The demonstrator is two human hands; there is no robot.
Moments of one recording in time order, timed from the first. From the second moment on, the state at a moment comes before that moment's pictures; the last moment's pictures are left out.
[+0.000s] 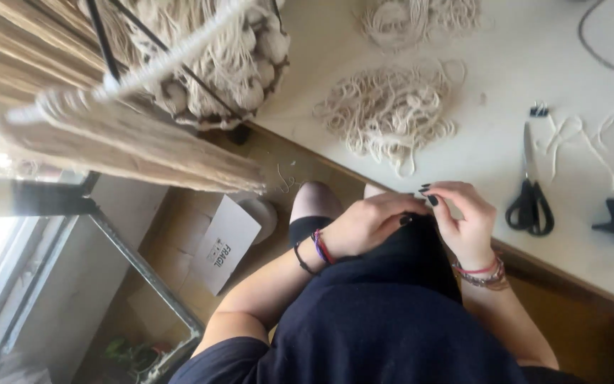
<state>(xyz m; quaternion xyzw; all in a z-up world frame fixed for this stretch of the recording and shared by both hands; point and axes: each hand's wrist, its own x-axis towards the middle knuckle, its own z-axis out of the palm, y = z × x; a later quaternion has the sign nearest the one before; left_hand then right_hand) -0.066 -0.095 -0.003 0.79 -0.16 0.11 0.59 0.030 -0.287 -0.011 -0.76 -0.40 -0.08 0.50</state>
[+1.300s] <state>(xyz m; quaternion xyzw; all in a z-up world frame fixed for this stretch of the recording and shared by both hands) 0.151 0.027 -0.069 0.94 0.09 0.12 0.31 0.073 -0.311 0.002 -0.73 -0.41 0.00 0.54</state>
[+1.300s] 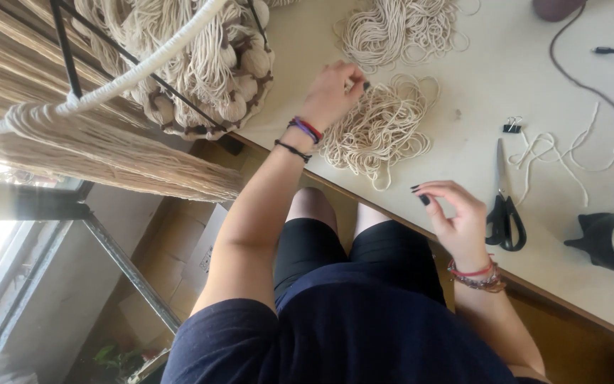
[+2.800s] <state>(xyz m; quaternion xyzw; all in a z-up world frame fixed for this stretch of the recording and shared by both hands) 0.096 0.010 -0.013 0.76 0.15 0.22 0.59 0.062 -0.386 -0.035 -0.84 -0.23 0.26 0.42</state>
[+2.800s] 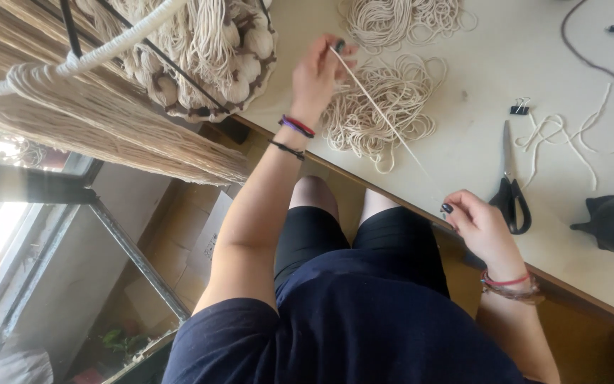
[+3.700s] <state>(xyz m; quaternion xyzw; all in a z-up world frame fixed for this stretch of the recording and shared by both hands) 0.063 0.000 0.080 0.79 -0.08 0.29 0.53 0.055 -0.344 -0.079 -0.83 -0.26 0.41 0.26</state>
